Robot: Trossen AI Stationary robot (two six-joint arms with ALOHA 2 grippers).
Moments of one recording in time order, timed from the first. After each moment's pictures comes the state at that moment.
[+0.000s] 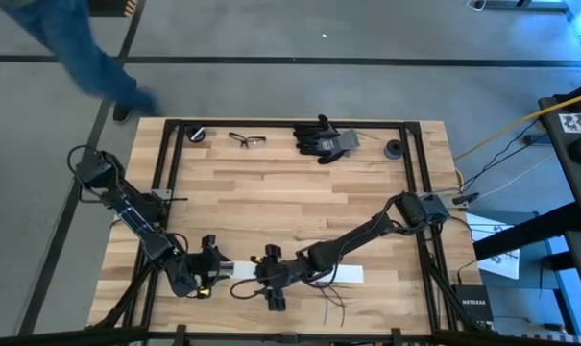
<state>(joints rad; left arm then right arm) -0.90 1.48 0.51 0.04 -0.64 -0.78 0.43 2.27 1.60 -0.04 0.11 0.33</state>
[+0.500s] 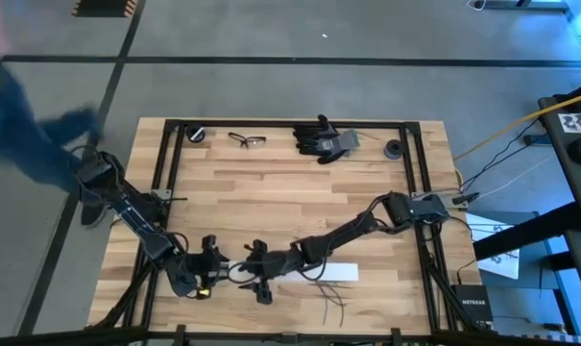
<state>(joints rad) -0.89 1.49 0.51 0.07 -0.63 -0.76 0.35 2.37 1.59 0.30 0.05 0.32</state>
